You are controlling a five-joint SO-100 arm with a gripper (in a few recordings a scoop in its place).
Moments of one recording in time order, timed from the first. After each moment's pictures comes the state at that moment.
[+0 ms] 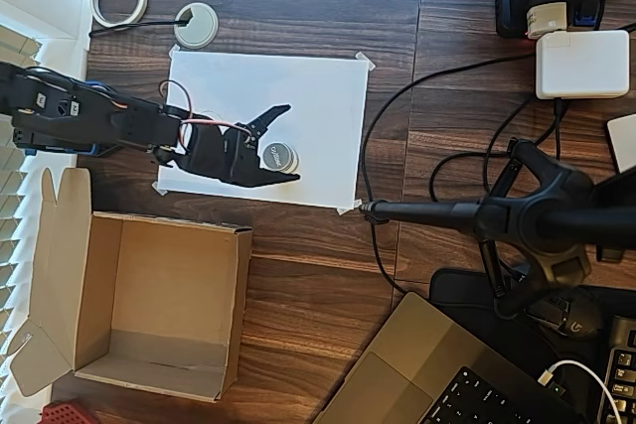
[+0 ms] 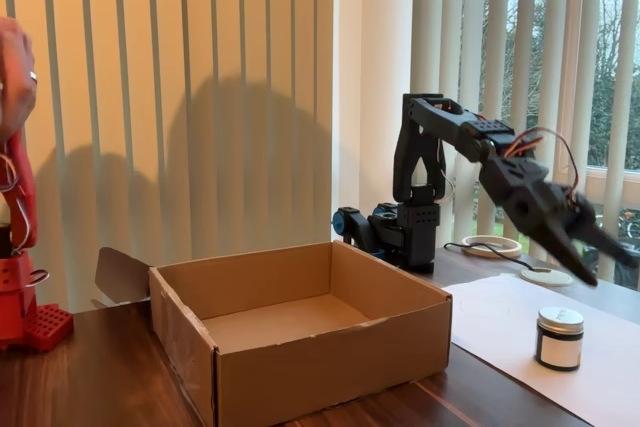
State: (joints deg) arm 8.5 93.5 110.4 16.8 -101.5
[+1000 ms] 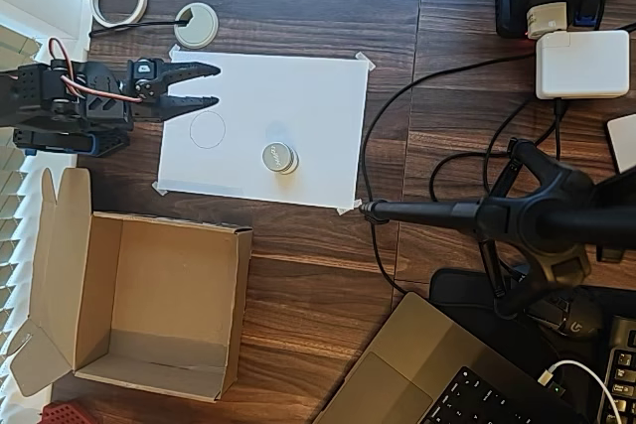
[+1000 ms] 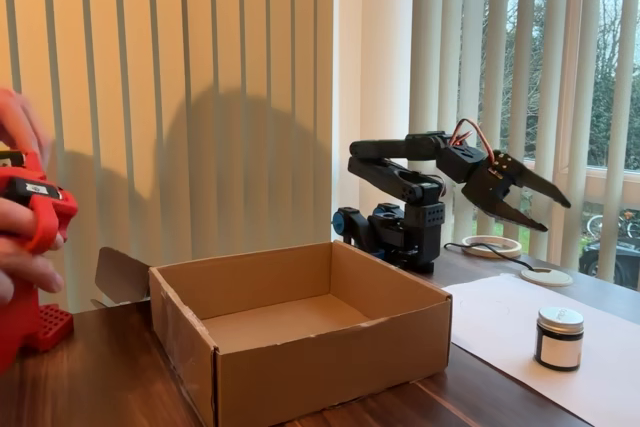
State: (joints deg) arm -10.0 172.7 165.9 34.3 -33.3
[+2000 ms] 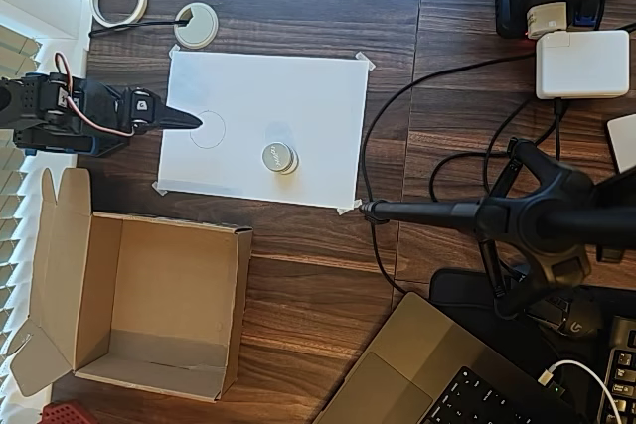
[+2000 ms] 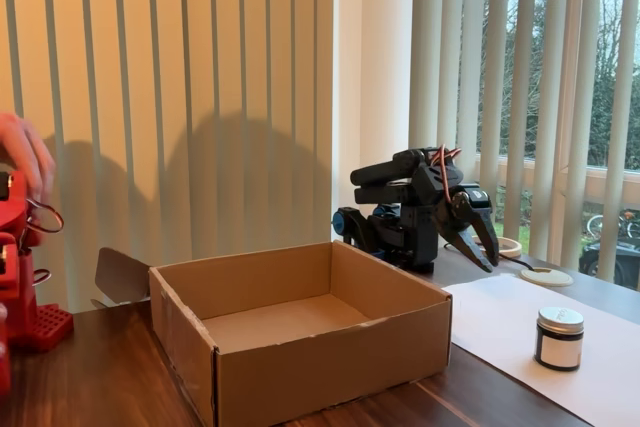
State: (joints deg) arm 0.8 191.8 176.2 61.3 -10.3
